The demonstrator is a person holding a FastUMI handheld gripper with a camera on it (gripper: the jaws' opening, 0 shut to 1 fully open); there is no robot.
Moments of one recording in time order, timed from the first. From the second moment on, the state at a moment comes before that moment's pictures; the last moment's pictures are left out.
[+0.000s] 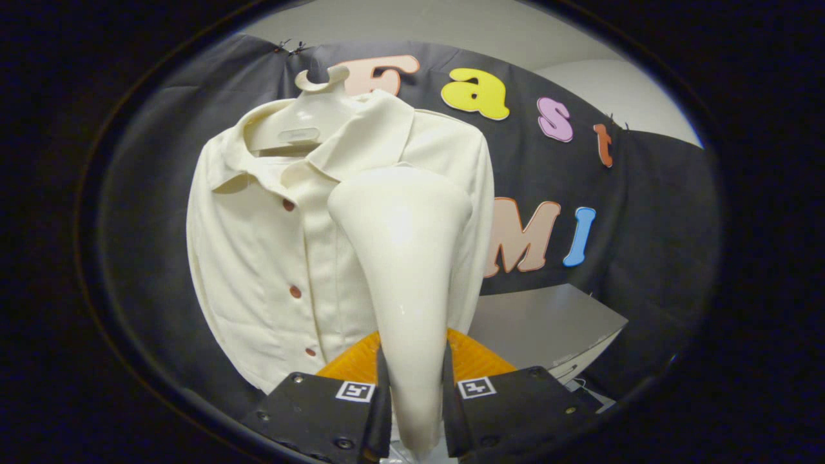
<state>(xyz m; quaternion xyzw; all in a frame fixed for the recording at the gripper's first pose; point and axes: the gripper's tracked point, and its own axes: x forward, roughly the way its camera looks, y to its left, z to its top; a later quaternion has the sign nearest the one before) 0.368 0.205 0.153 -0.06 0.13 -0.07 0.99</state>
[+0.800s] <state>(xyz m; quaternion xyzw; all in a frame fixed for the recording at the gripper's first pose) 0.383 0.179 0.093 -0.07 0.16 -0.11 0.98</state>
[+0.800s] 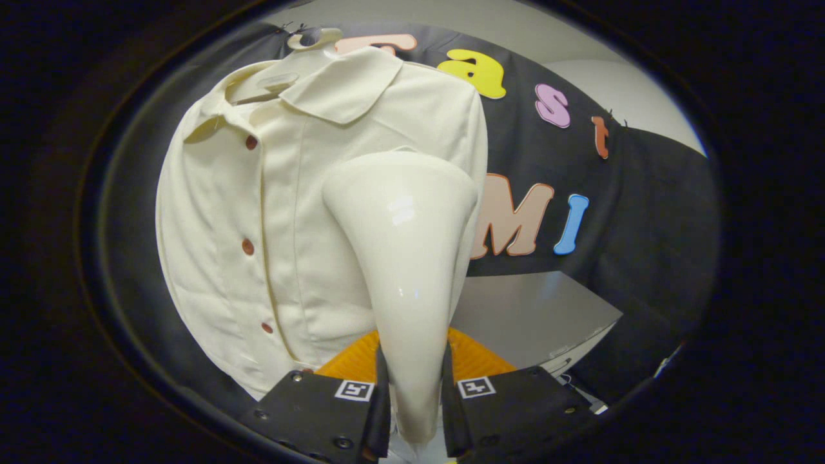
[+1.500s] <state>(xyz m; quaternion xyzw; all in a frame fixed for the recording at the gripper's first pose) 0.375 0.175 -0.019 -0.09 0.23 -0.12 0.96</state>
